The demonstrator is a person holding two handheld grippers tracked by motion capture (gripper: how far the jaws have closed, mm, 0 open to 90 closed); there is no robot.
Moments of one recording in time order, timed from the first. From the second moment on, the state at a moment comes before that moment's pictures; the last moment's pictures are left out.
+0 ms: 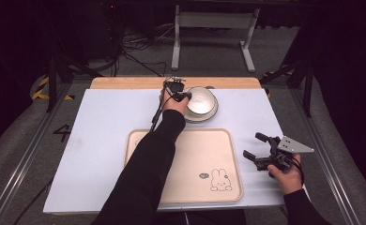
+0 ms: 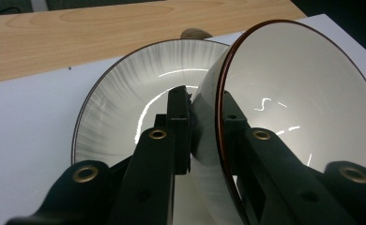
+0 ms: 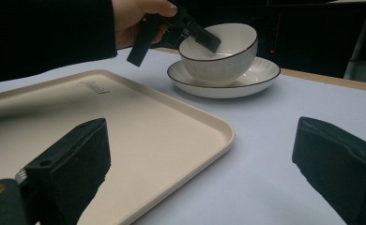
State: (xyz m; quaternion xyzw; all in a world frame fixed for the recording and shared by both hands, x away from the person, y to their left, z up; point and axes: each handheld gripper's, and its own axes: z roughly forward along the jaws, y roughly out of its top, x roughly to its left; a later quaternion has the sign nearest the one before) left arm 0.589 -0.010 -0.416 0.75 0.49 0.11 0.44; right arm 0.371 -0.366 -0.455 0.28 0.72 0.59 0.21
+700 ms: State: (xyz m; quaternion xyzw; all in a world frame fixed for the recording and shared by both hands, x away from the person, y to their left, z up) left arm 0.571 0.014 -0.379 0.76 0.45 0.12 0.45; right arm 0.371 -0.366 -0.455 0.29 0.72 0.59 0.21
